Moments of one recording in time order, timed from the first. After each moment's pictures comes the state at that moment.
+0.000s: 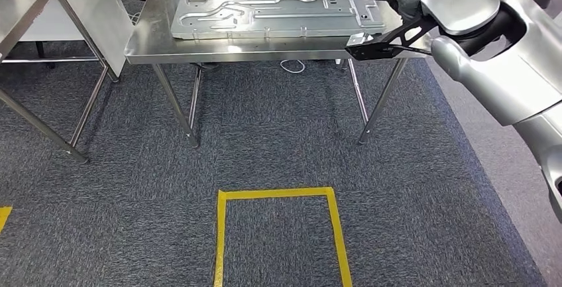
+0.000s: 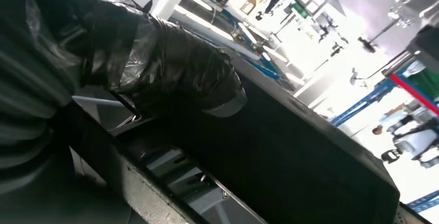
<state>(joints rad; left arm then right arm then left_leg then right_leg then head) -0.09 -0.16 1.24 -0.18 -1.01 0.04 -0.09 -1.52 -0.33 1.05 -0.75 1.18 0.38 -0.04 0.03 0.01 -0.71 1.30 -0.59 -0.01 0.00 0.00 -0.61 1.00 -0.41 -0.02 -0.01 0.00</state>
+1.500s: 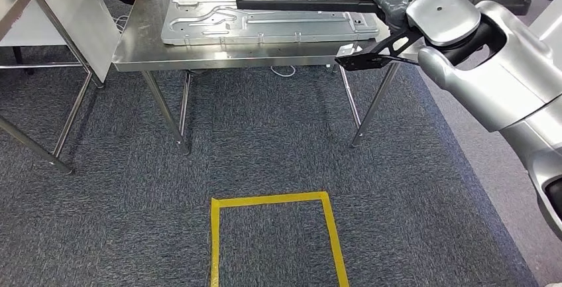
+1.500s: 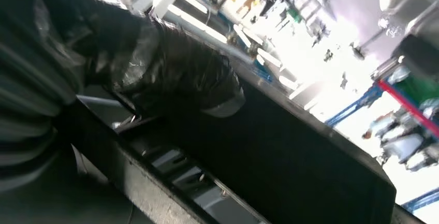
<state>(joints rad) -0.09 -0.15 1.24 -0.18 -1.00 0.05 -0.14 -1.49 -0.33 1.06 -0.74 1.18 0.36 -0.04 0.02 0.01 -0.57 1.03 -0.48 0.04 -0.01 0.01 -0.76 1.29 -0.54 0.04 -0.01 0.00</state>
